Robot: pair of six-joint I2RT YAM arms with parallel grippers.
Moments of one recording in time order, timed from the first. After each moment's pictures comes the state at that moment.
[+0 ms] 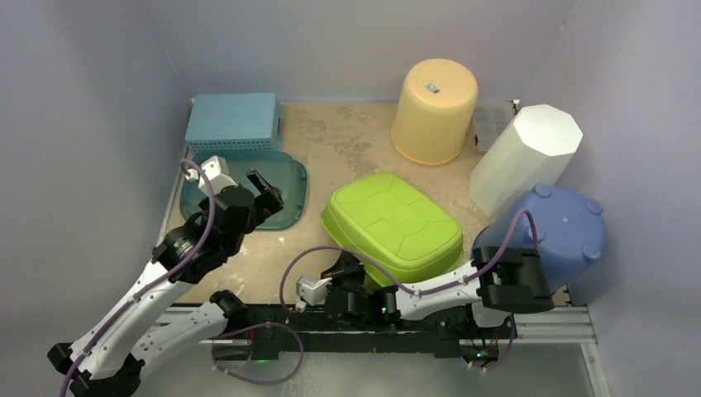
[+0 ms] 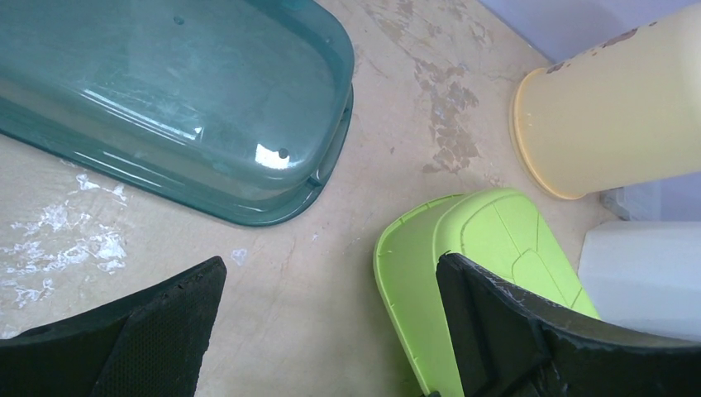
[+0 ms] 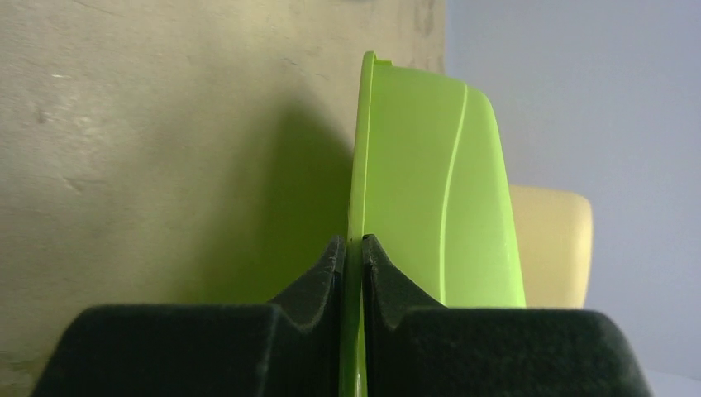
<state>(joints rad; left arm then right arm) -0.69 0.75 0.98 -0.84 -0.63 -0.95 1.59 1.59 0.73 0.23 0.99 -0.72</state>
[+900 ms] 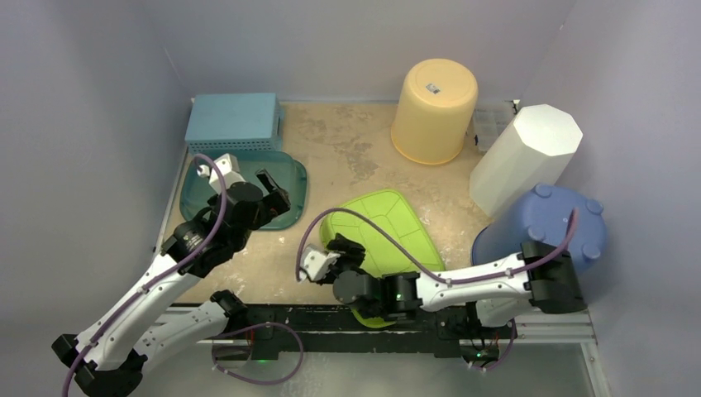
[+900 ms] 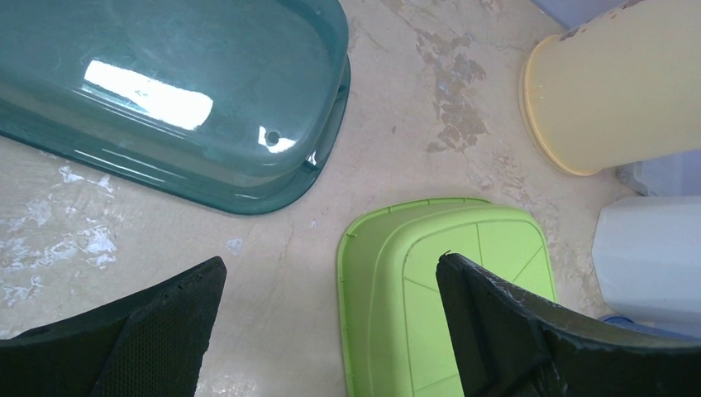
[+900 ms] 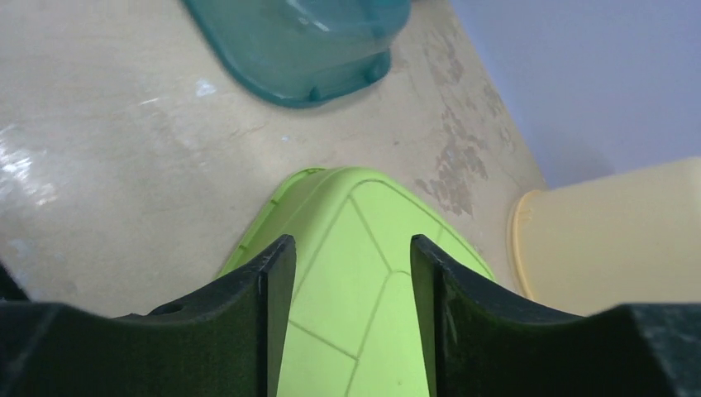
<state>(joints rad) -0.69 0.80 0.97 -0.82 -0.59 -0.93 1.57 1.44 0.86 0.16 0.87 -0.37</state>
